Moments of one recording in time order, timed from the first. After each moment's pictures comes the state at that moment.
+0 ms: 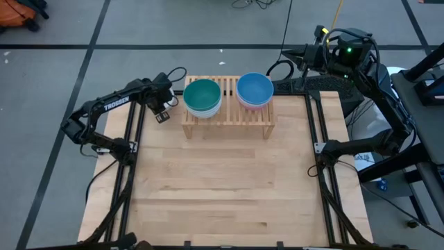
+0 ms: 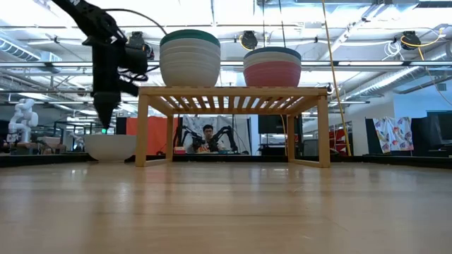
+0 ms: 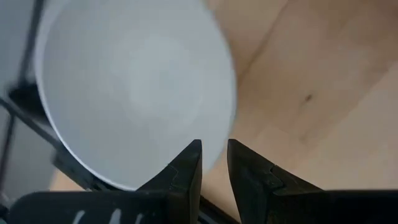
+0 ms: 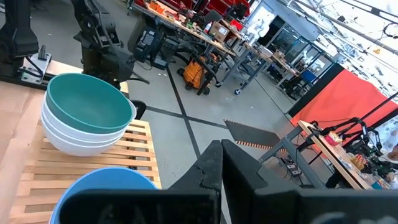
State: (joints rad) left arm 0.89 1.39 0.97 -0.93 -0.21 0.37; right arm -0.67 1.19 1.75 -0.74 -0.16 -0.61
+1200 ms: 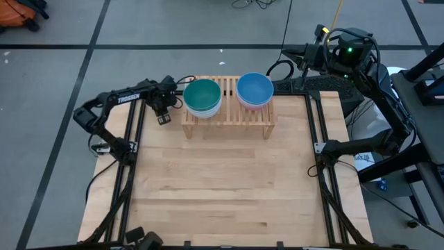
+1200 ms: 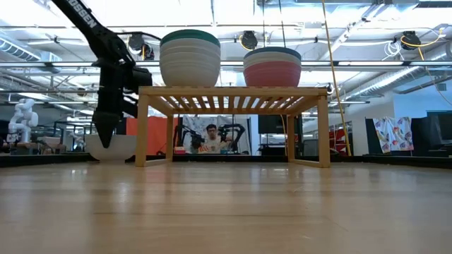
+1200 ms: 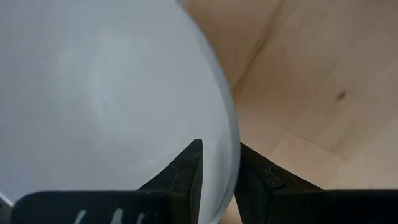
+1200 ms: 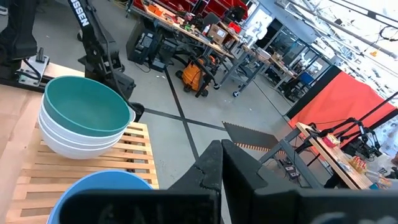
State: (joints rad) left arm 0.91 1.56 0.94 -0.83 -0.21 0.53; right arm -0.67 1.19 1.75 -0.73 -0.16 -0.61
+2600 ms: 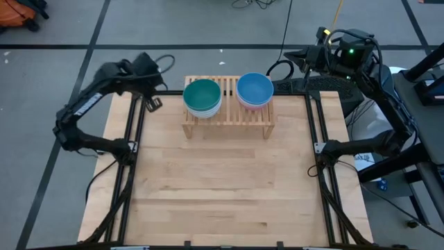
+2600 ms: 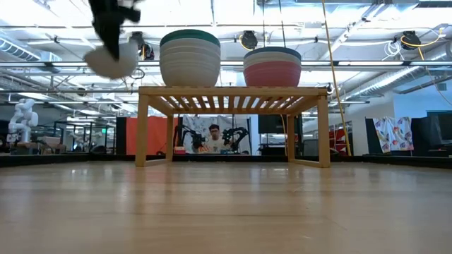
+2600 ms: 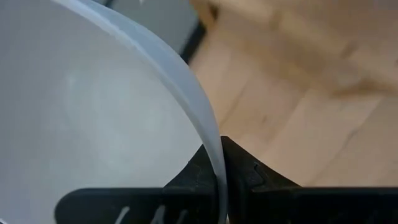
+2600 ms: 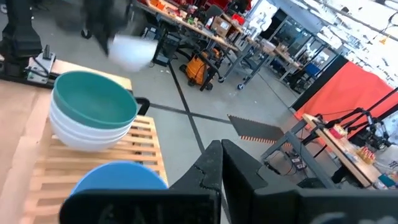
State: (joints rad) left arm 0.74 1.27 1.52 -1.39 -0.20 0.28; right arm -0.67 1.17 1.75 -0.77 -0.15 -0.59
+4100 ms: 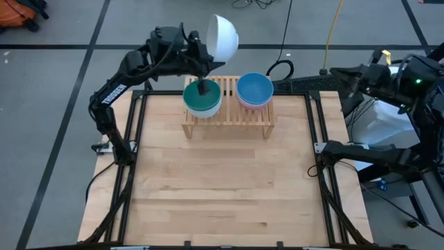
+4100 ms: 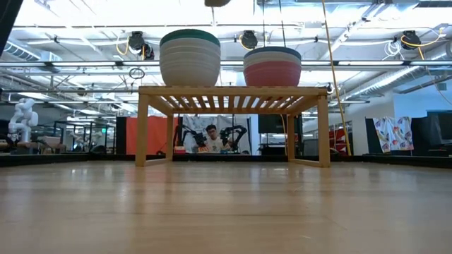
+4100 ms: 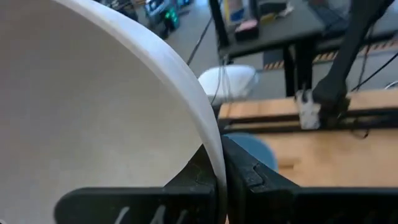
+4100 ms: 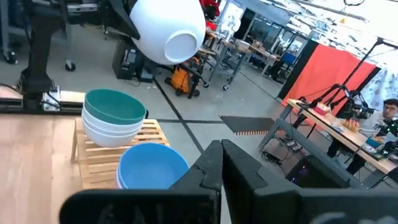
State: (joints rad) left arm 0.37 1.76 2.36 -0.90 0.02 0.36; right arm -0.67 0.87 1.75 -1.02 -0.08 -0.40
